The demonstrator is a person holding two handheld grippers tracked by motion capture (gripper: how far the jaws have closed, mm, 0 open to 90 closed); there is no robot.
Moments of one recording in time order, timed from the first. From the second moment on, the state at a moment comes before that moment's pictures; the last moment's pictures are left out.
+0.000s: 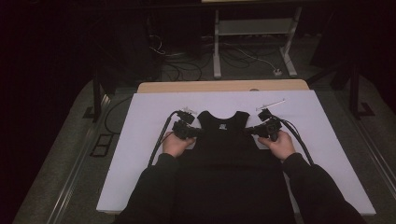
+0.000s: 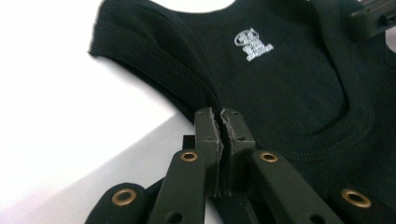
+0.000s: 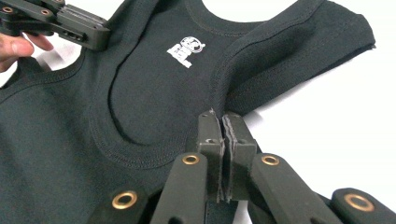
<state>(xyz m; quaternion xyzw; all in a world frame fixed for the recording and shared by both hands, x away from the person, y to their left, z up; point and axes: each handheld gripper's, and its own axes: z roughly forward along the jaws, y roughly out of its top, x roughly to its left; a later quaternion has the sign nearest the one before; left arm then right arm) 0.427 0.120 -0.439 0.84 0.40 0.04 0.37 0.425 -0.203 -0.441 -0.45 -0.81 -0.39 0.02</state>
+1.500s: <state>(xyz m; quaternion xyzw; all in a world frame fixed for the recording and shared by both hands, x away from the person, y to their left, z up) 0.379 0.137 -0.384 0.80 0.38 0.04 0.47 0.379 -0.225 -0.391 -0.44 -0.75 -0.49 0.03</state>
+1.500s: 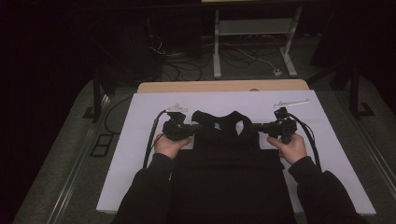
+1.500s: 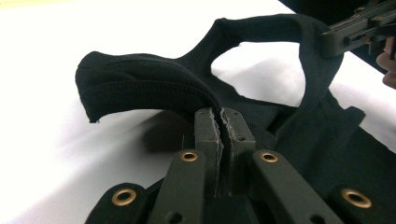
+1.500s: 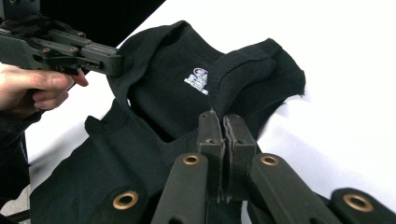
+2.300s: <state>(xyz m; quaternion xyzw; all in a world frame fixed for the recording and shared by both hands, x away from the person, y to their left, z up) 0.315 0.137 -0.362 0.80 0.34 0.03 0.50 0.318 -0.223 -0.362 -0.39 -0.76 -0.52 0.02</state>
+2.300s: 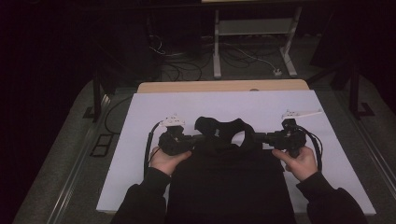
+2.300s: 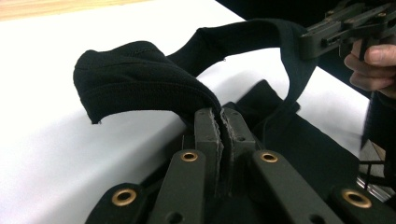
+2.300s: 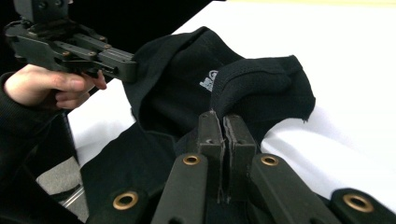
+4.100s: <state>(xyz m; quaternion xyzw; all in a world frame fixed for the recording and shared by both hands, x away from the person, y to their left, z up) 0.227 0.108 -0.417 0.91 0.25 0.02 0.34 0.239 -0.195 -0.421 -0.35 -0.86 -0.37 0.09</state>
